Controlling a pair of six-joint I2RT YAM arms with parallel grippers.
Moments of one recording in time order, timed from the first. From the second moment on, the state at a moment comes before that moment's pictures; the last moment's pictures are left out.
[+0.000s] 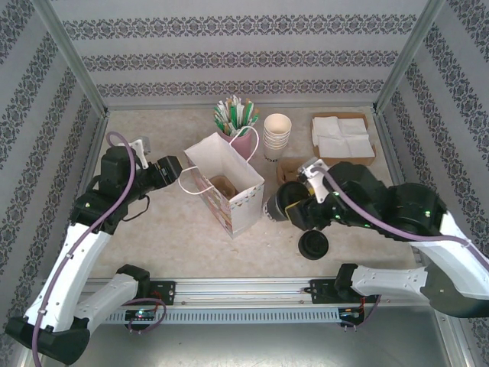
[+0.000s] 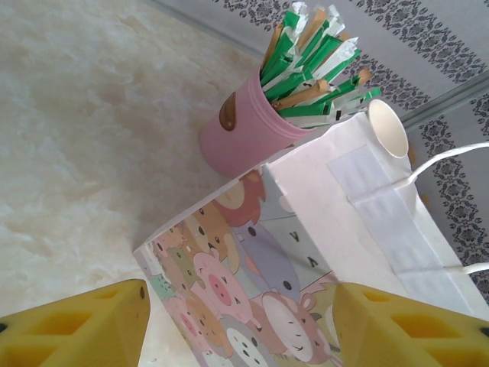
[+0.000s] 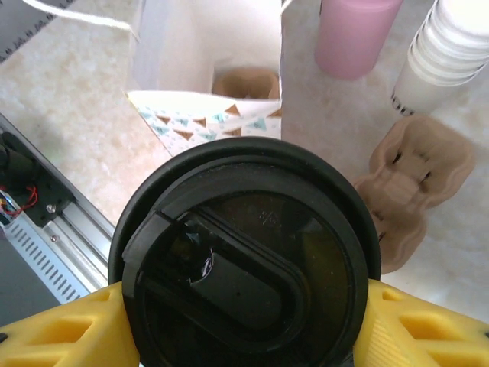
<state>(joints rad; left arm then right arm) -0.26 0.89 1.09 -0.75 0.13 -0.62 1.06 1.03 1.66 -1.42 0.17 0.33</state>
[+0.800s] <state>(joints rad) -0.20 1.30 1.34 -0.77 0.00 -0.45 1.06 1.91 2.58 -1.58 0.31 0.20</state>
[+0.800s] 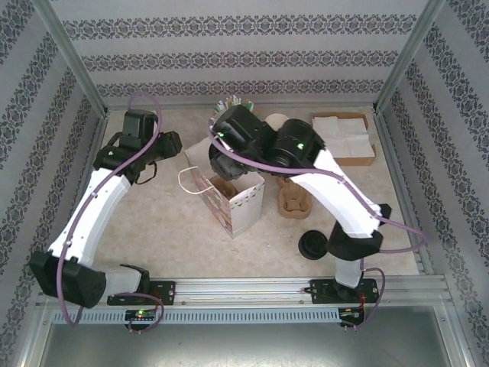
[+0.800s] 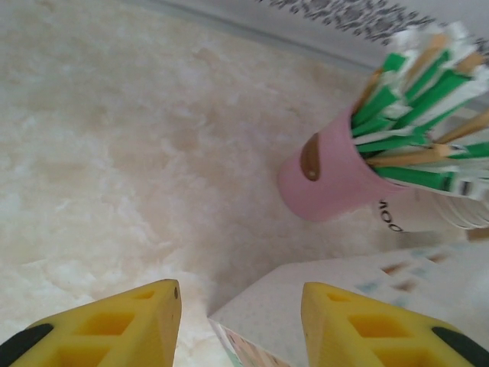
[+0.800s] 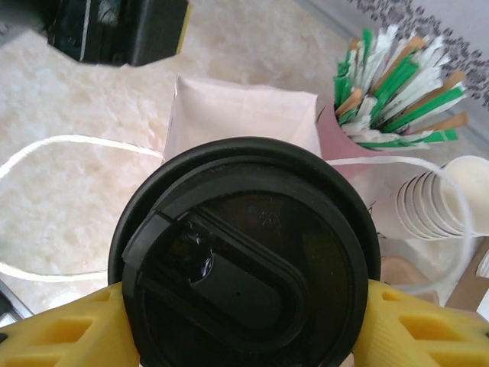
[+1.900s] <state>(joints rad) -0.17 1.13 1.12 -0.62 0.34 -0.60 0.99 2.04 2.31 -1.62 0.17 0.22</state>
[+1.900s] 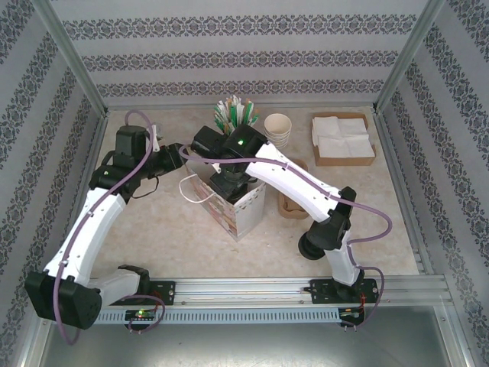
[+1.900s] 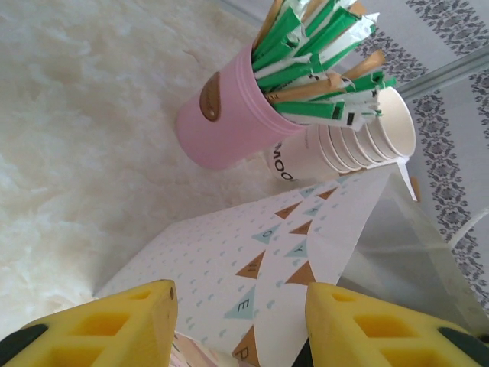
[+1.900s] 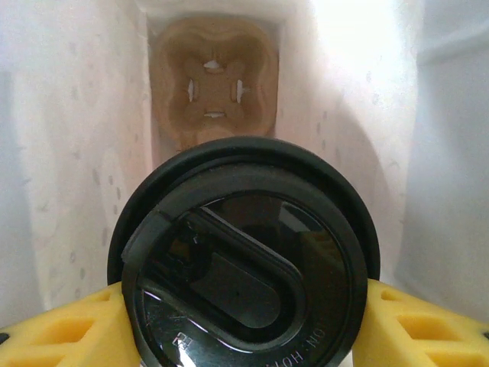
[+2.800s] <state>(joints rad) -0.18 1.08 1.14 -0.63 0.32 -0.63 0.96 1.96 2.12 -1.51 0.12 0.22</state>
